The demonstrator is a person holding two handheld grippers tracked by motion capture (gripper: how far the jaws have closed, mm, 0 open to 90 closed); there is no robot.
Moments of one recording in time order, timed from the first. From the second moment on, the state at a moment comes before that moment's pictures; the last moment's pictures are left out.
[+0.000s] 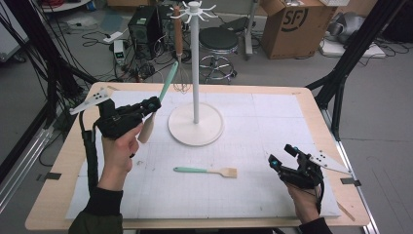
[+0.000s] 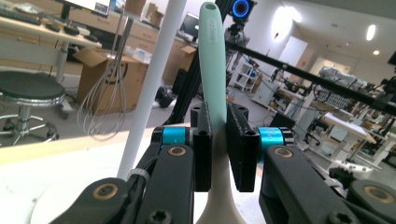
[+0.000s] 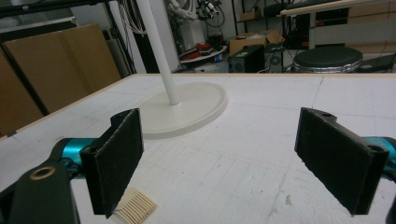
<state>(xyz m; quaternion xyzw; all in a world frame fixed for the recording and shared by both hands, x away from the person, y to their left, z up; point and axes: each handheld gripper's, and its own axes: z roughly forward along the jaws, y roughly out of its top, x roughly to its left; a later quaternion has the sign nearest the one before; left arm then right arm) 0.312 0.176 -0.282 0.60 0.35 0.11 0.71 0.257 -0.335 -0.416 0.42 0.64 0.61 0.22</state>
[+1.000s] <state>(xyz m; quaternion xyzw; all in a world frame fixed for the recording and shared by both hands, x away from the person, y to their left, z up) 0.337 0.168 -0.253 0.55 0.32 0.11 0.77 0.262 -0.341 -0.419 0.42 0.61 0.65 0.17</state>
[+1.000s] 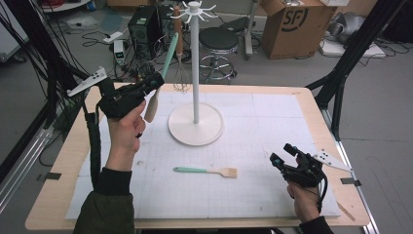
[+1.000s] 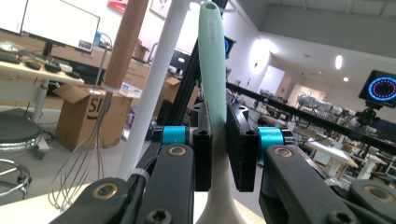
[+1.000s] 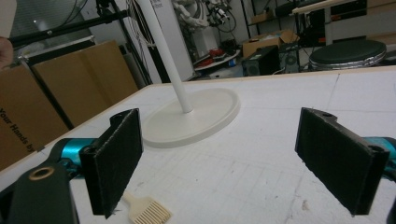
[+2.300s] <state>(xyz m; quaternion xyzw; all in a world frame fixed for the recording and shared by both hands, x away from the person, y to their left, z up) 0.373 0.178 -0.242 0.52 0.31 0.12 0.78 0.264 -0.343 -0.419 0.42 0.61 0.65 0.17</state>
